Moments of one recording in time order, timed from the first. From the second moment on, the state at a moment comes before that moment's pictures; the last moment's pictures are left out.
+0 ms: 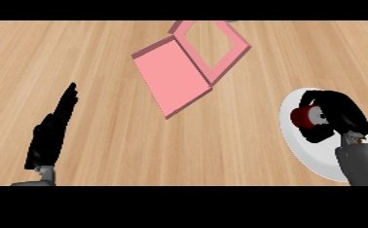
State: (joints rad) left arm 0.01 0.23 0.03 -1.55 -0.15 0.07 0.09; right arm -0.23 -0.42 -0.01 -1.26 0.94 0.16 0.09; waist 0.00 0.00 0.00
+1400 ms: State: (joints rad) left arm 0.02 0.20 0.04 -1.57 -0.18 0.06 0.09; right arm -0.59 -0.02 0.11 -1.69 0.87 0.17 0.40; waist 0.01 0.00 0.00
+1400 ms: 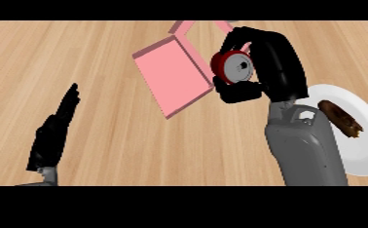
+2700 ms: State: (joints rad) left arm -0.07 0.18 0.03 -1.53 -0.20 0.03 0.09; right arm -1.20 0.00 0.22 -0.53 0.58 -0.27 0.40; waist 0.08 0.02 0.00
